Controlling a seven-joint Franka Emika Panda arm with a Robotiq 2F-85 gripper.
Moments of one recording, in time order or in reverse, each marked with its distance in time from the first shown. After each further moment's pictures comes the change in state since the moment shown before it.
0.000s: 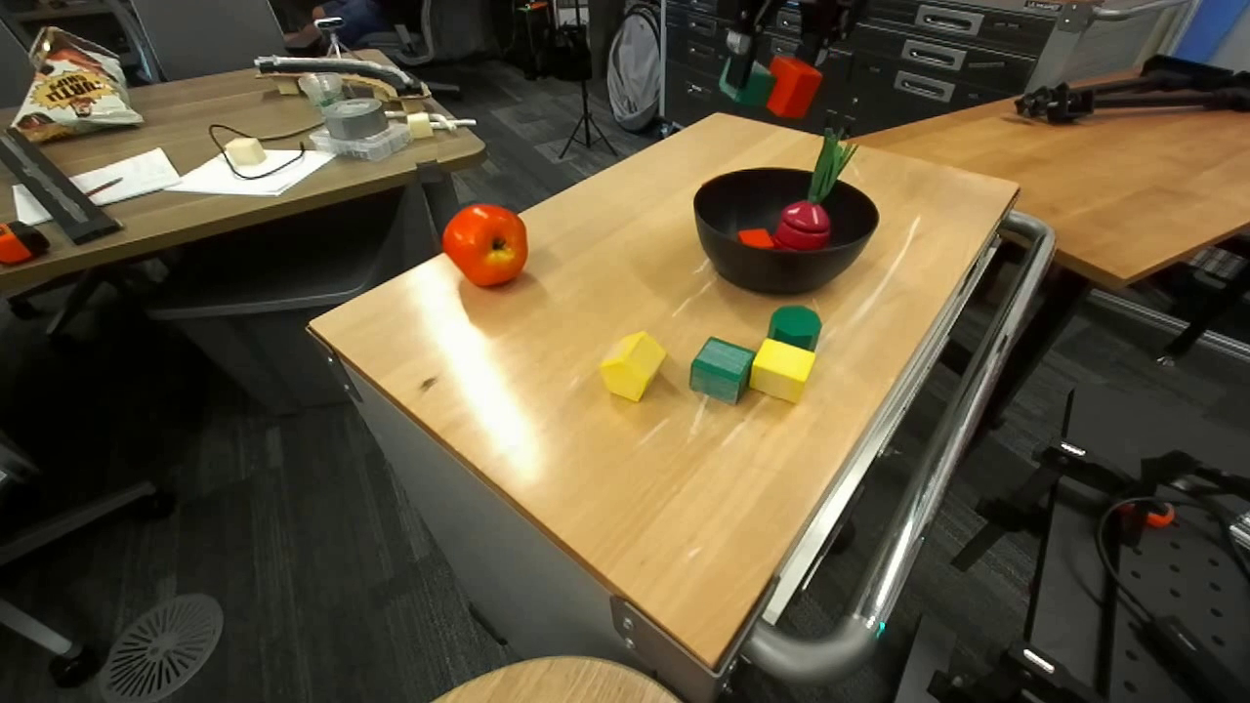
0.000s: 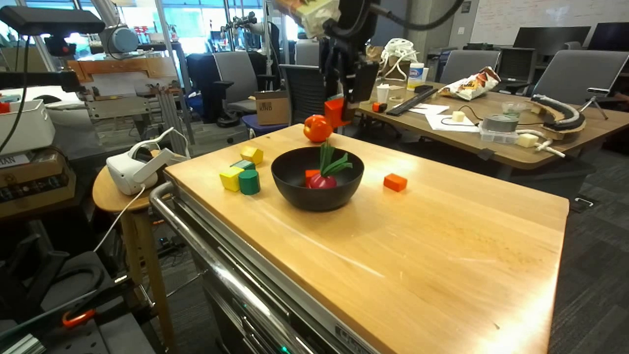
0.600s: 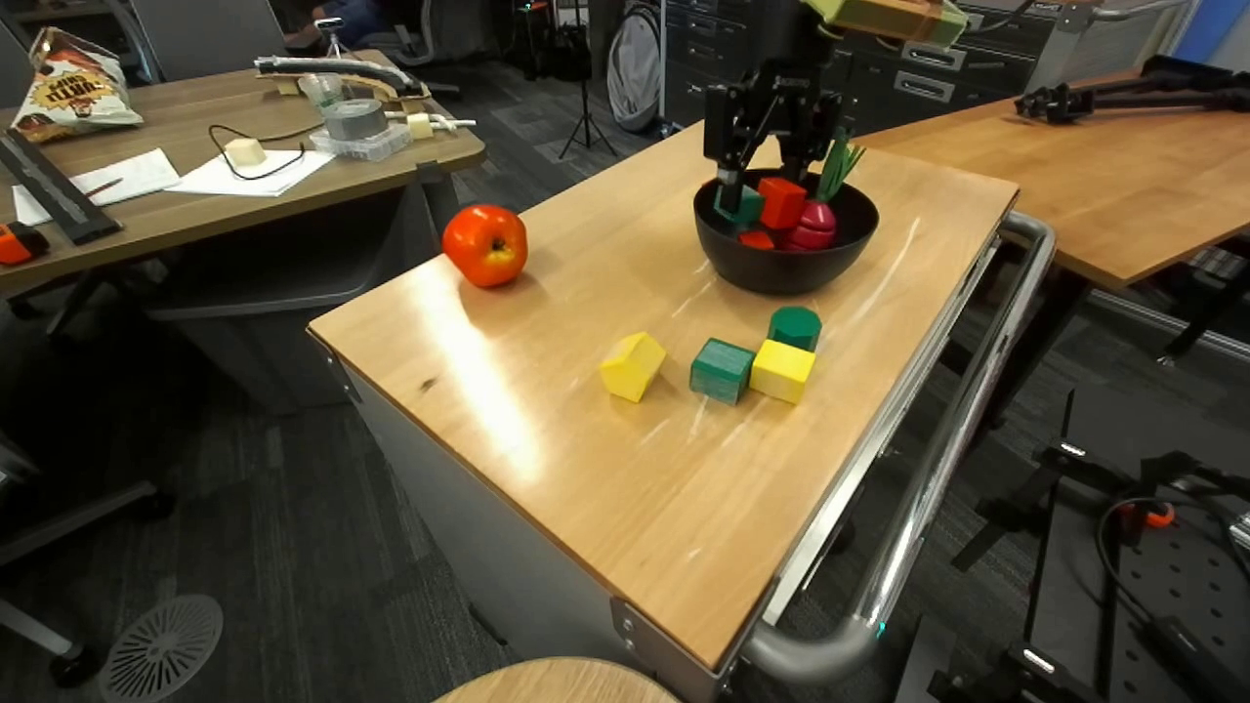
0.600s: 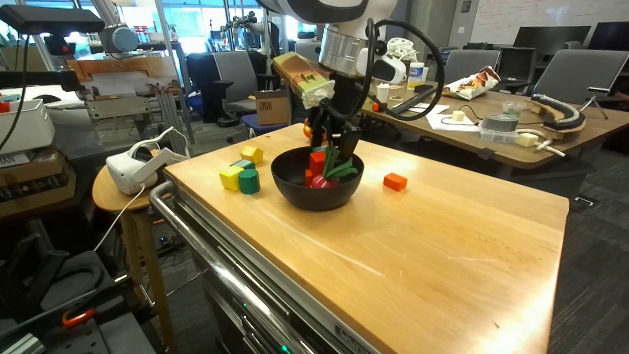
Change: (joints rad) arm 0.012 0.166 0.013 -0.003 0.011 0.000 -0.033
